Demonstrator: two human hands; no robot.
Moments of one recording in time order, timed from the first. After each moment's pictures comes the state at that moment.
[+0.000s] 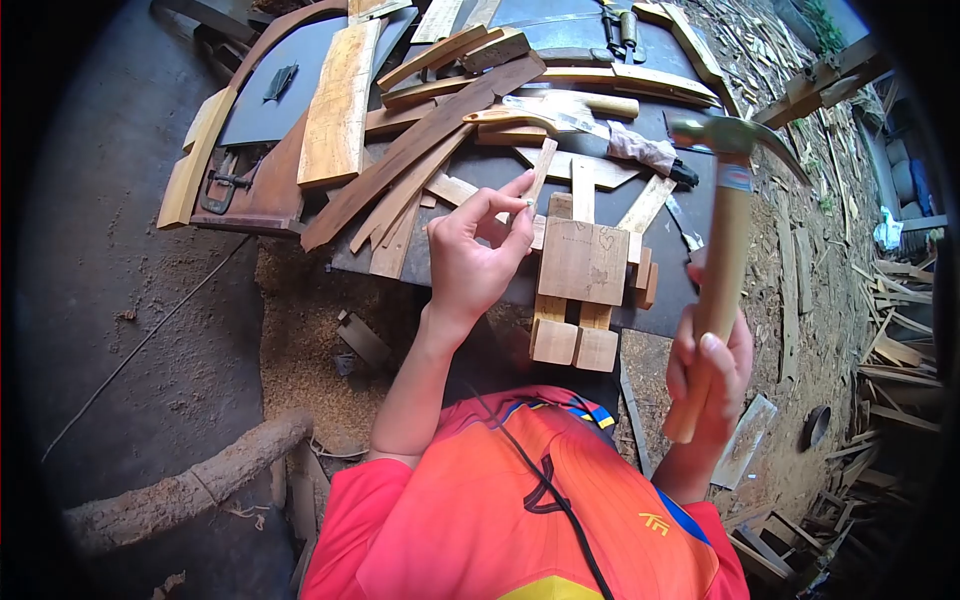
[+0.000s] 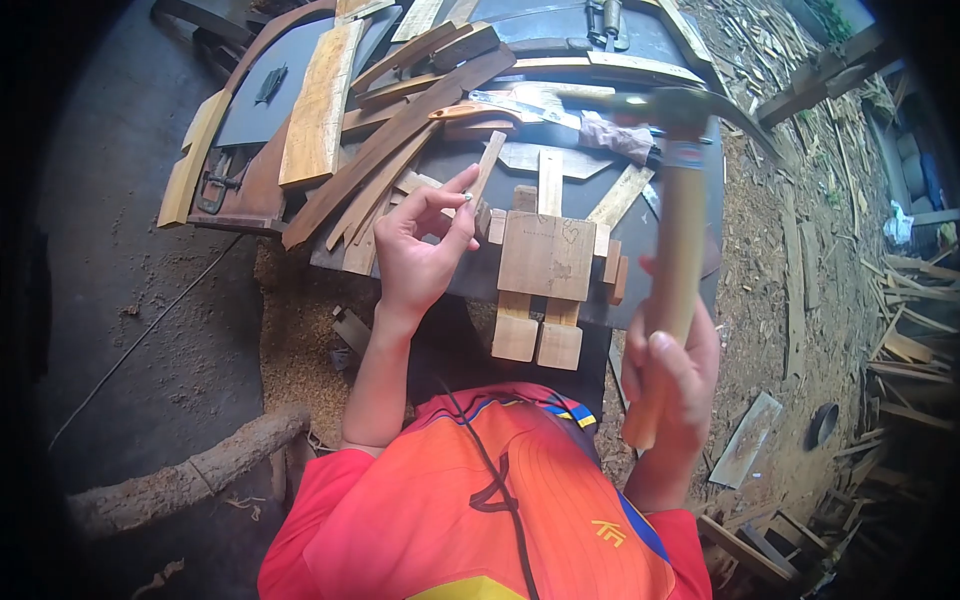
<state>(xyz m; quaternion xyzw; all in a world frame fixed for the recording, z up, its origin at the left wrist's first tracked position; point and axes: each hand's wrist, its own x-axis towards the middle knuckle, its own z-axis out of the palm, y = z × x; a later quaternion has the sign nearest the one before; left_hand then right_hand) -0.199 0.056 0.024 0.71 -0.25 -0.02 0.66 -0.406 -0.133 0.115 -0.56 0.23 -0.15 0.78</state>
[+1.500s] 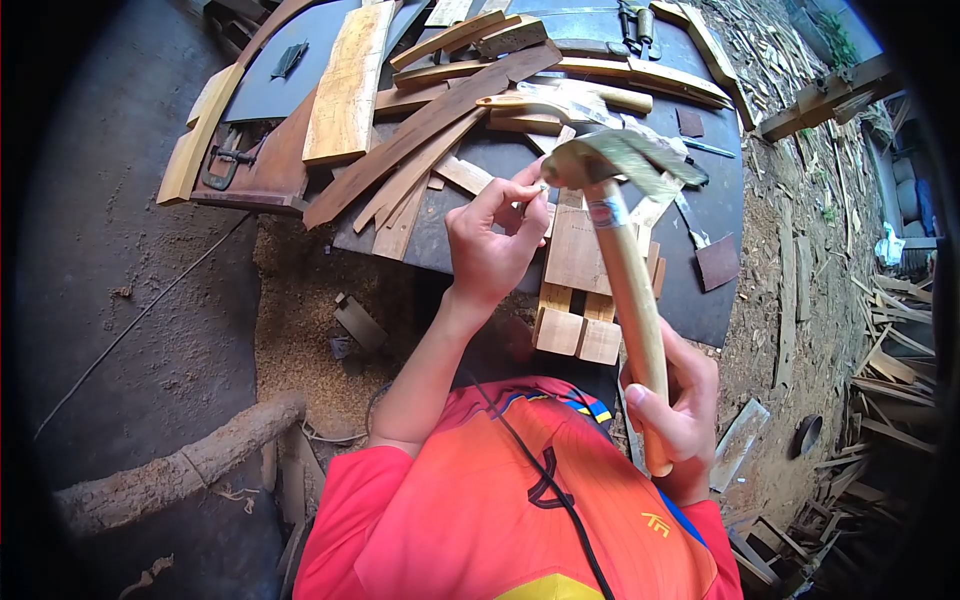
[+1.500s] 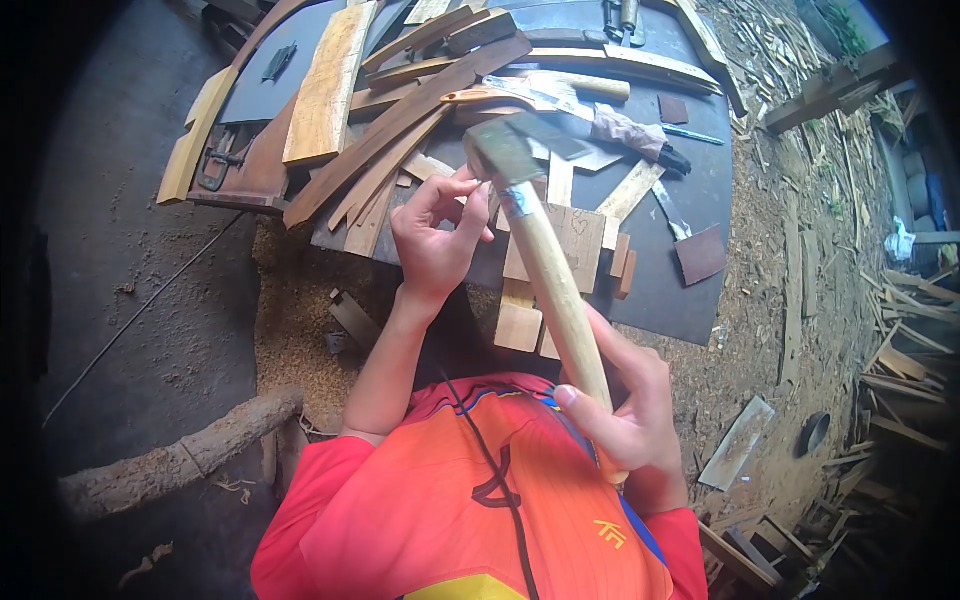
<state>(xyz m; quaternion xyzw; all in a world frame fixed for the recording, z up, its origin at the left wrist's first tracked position) -0.206 0.045 0.003 0.69 -0.26 0.08 0.67 -0.415 -0.103 0.133 -0.70 0.17 0.02 0.69</state>
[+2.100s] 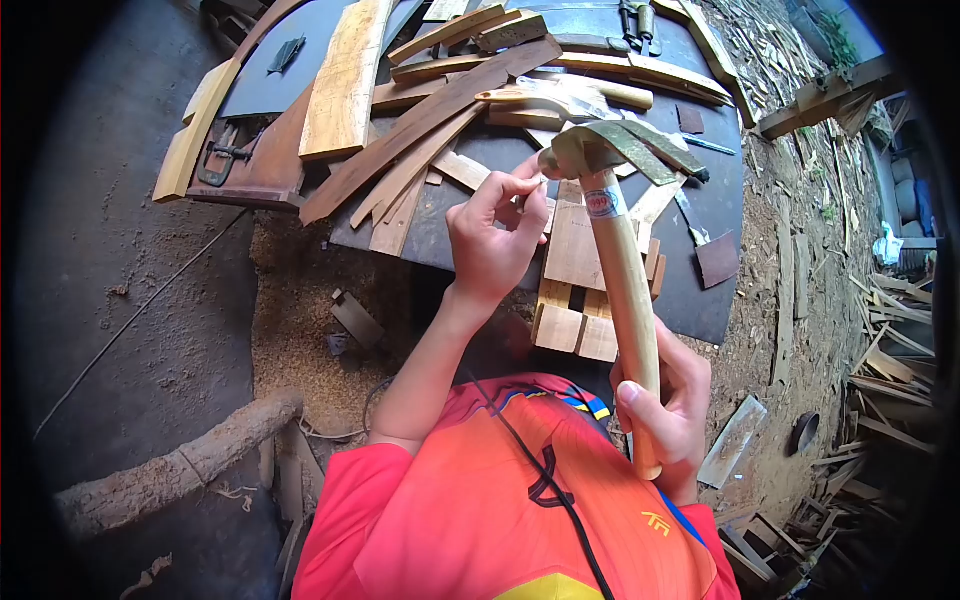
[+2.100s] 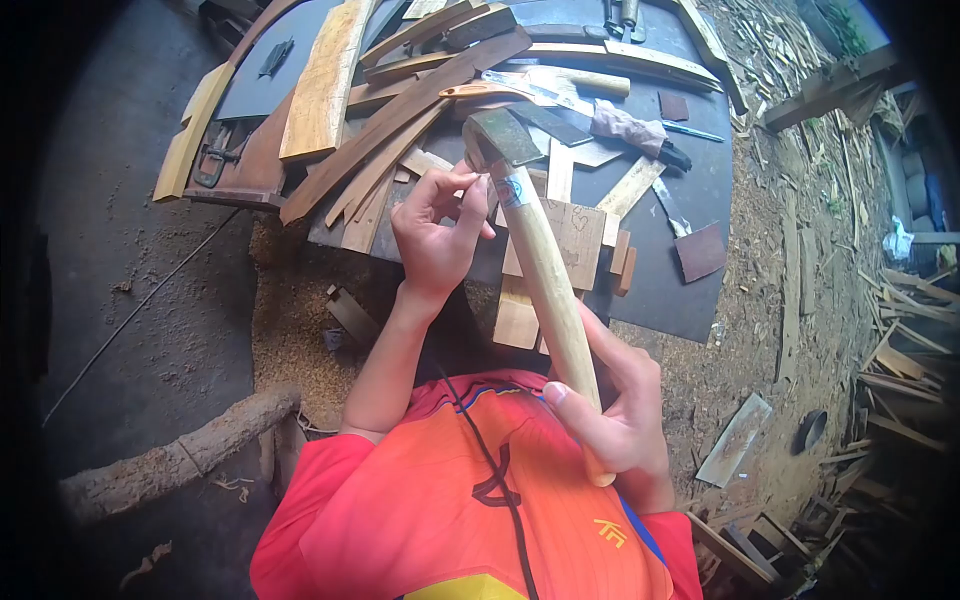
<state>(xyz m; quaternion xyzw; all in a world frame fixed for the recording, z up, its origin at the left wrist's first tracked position) -0.209 0.042 0.003 0.68 -0.24 0.07 0.69 -0.413 -0.091 0.132 -0.67 0.18 0.01 0.72</state>
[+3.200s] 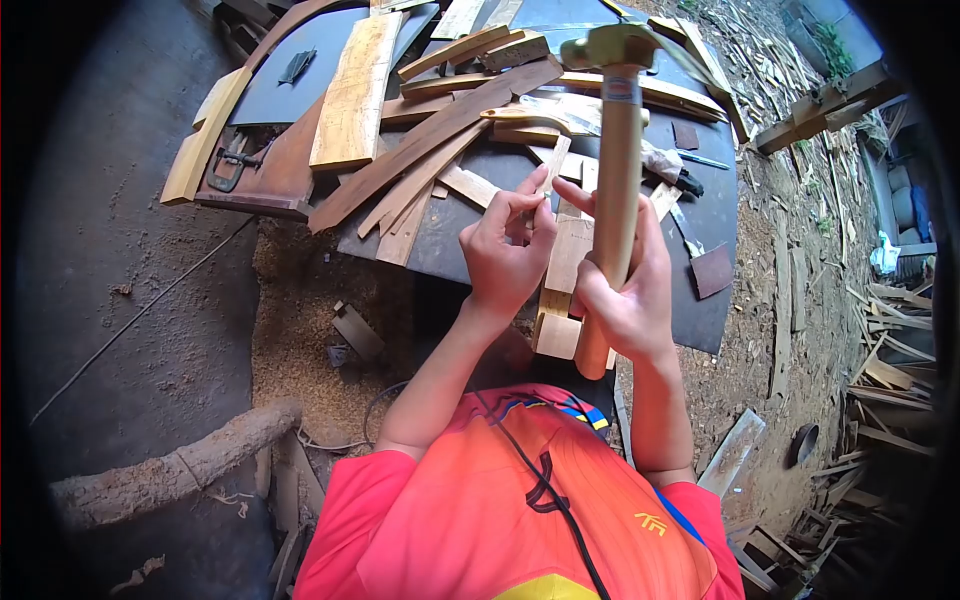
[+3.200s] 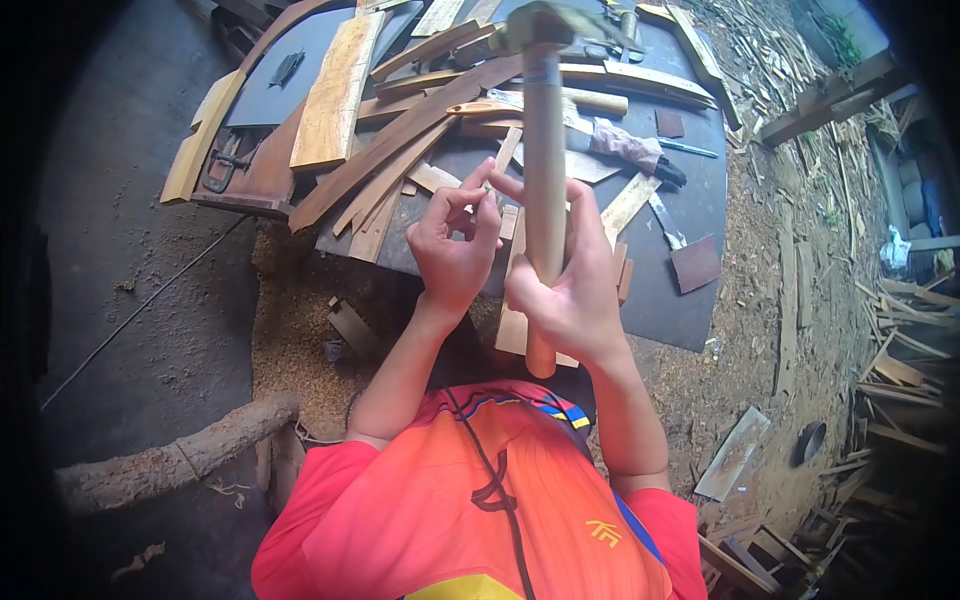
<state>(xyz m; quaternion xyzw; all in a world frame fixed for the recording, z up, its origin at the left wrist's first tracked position) -0.216 0.025 -0.001 0.69 -0.21 0.17 0.67 -0.309 -0.086 0.106 -0.68 0.06 -0.11 0.72</state>
